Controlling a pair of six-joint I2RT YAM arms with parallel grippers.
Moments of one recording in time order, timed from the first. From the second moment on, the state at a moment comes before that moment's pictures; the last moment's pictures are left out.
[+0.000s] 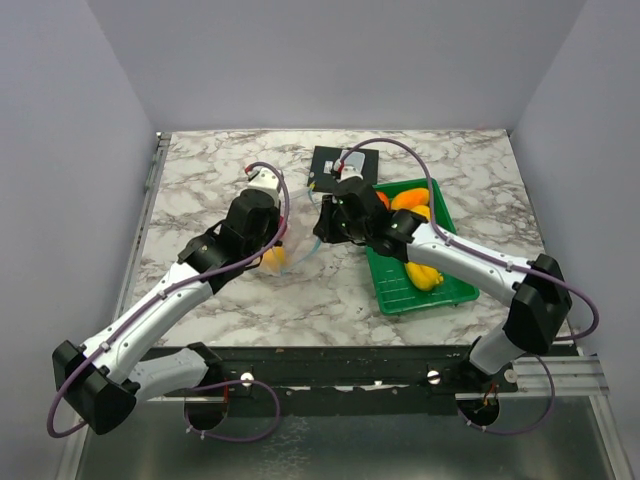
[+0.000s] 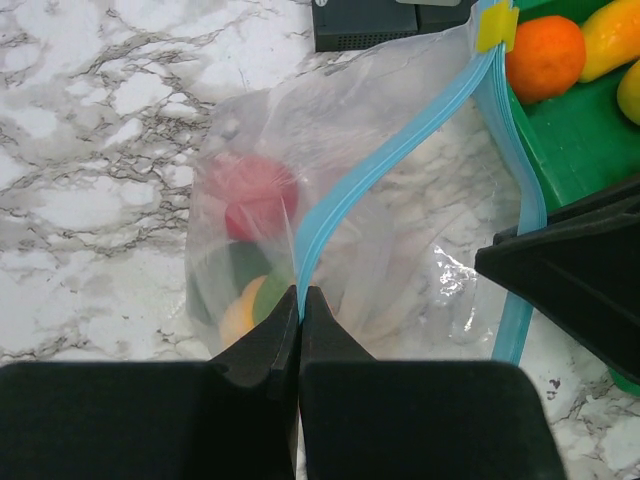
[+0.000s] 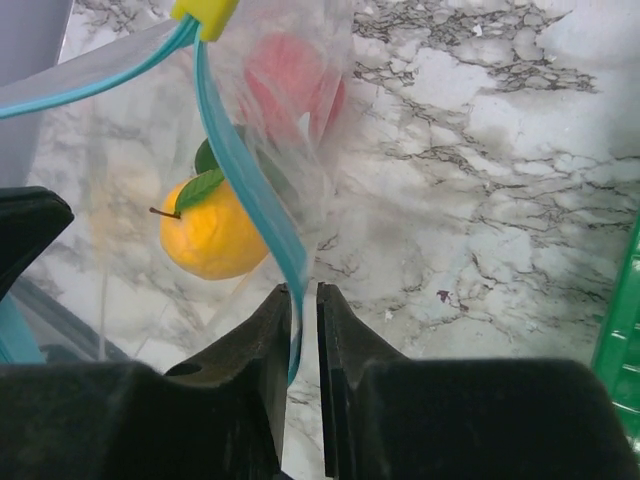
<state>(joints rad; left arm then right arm) -0.67 1.09 1.03 -0.51 -0.35 -0.26 0.87 1.59 1.29 -0.32 0.13 0.58</state>
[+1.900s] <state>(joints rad) -0.66 1.04 0.97 -0.45 -0.33 -0.25 0.44 1.41 1.09 -0.51 0.41 0.43</state>
